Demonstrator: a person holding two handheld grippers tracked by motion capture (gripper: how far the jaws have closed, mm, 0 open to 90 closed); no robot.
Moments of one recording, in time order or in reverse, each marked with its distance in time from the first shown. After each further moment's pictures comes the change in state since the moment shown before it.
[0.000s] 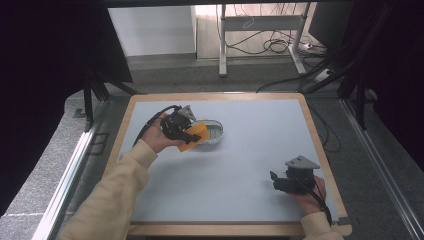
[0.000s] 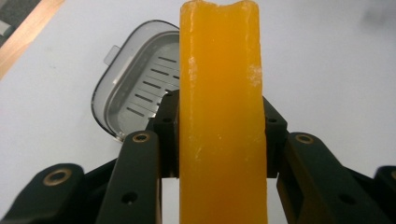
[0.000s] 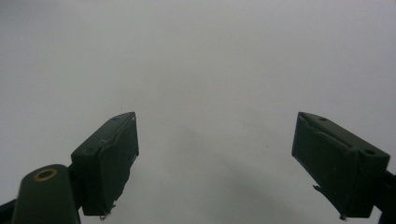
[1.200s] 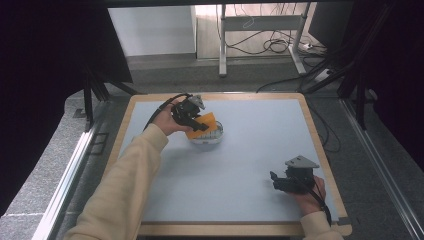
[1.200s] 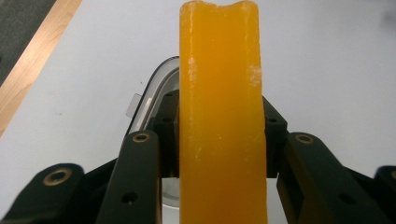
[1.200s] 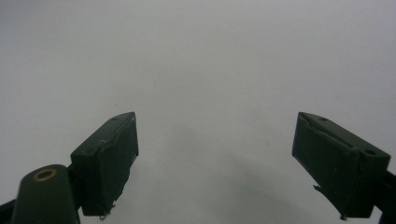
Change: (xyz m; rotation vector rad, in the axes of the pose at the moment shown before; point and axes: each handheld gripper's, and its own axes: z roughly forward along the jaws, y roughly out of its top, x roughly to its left) left arm 0.041 0.033 0.032 0.012 -0.067 0.112; right arm -0.001 -0.001 0.004 0.015 0.000 0.007
